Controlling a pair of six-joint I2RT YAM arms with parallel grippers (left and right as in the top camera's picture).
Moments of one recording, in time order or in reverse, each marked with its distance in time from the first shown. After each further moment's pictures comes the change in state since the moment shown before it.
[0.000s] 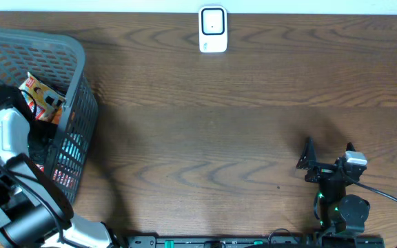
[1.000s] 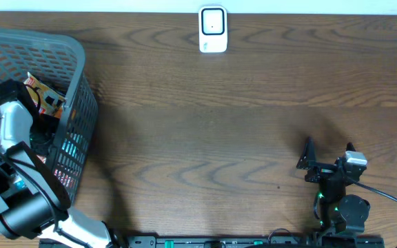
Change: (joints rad) left arm -0.028 0.067 0.045 0.035 0.011 0.031; right arm 0.000 0.000 0.000 0.000 0.000 0.000
